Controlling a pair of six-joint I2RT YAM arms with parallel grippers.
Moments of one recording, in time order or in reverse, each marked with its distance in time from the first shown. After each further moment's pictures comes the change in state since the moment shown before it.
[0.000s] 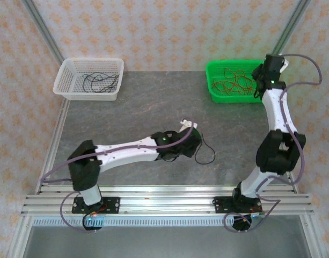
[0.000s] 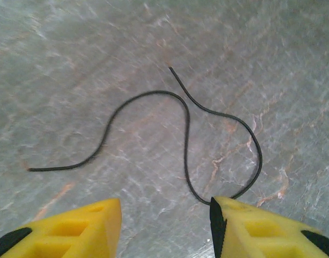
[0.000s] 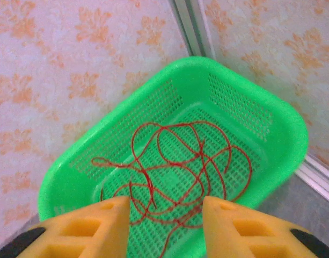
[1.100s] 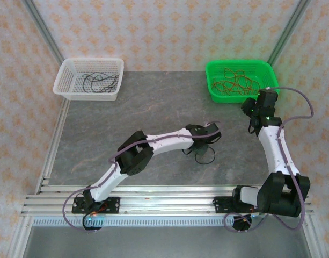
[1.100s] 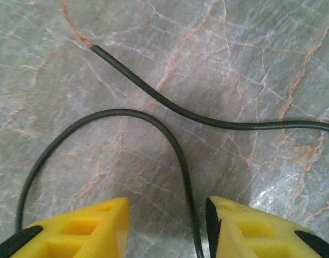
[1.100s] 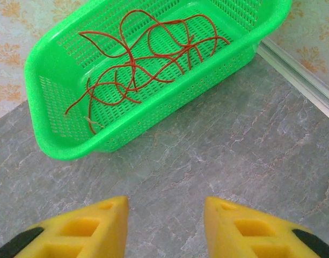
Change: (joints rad) left arm 0.073 0.584 0.547 -0.260 0.093 0.312; right arm 0.022 -0.424 -0.533 -0.001 -0.116 -0.079
